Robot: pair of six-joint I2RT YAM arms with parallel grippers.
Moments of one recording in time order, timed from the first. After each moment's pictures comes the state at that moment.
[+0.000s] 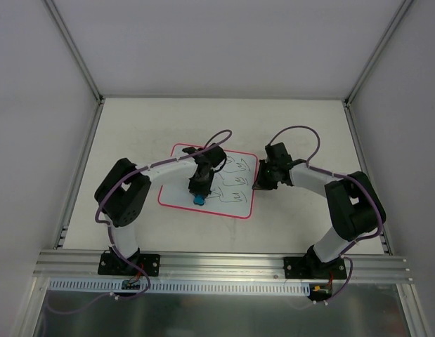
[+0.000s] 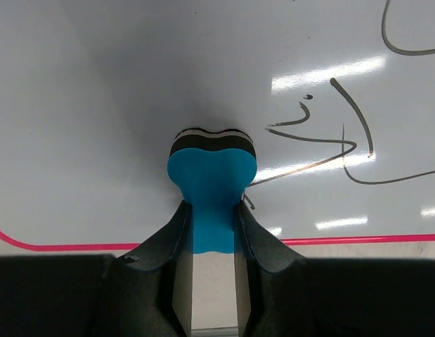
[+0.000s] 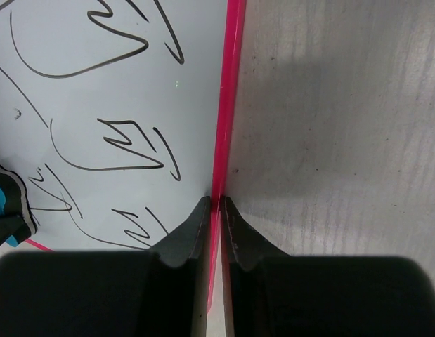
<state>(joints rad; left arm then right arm) -0.77 1.86 1.26 -0.81 -0.14 -0.50 0.44 1.64 0.84 -0.26 -0.16 0.59</state>
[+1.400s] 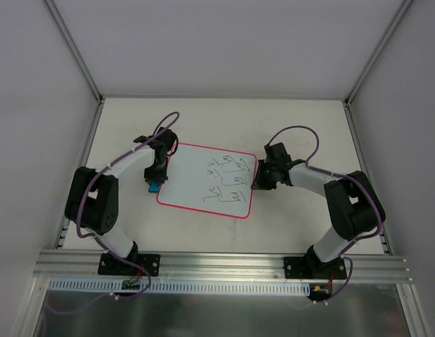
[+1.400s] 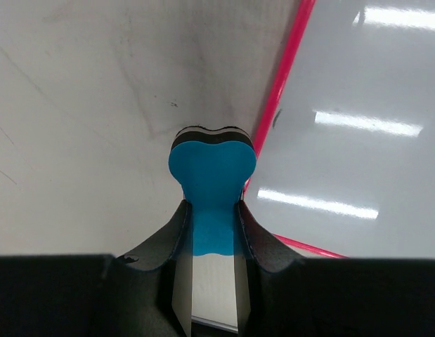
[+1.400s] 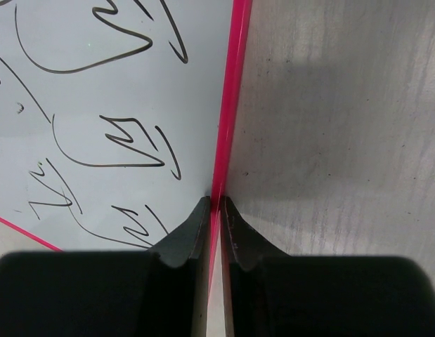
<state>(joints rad) -0.34 1.64 1.10 -0.86 -0.30 -0.33 0.45 1.64 0.84 -0.24 -0.17 0.59</state>
